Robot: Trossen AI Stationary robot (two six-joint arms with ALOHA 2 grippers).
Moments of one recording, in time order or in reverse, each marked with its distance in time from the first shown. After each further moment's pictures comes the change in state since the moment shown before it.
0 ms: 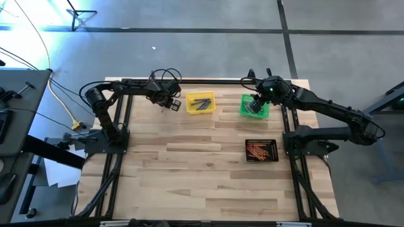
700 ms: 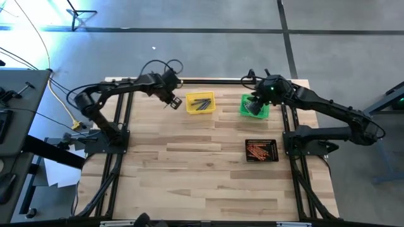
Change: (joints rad) left arm 0.006 -0.142 0.114 -0.098 0.234 0.286; right arm 0.000 -0.001 0.018 -0.008 -0.134 0.030
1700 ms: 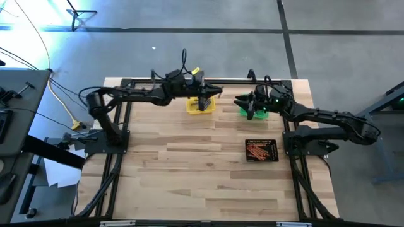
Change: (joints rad) left arm -0.251 0.069 0.049 1.346 0.437 0.085; right arm 0.015 0.001 -0.425 1.008 -0.338 0.237
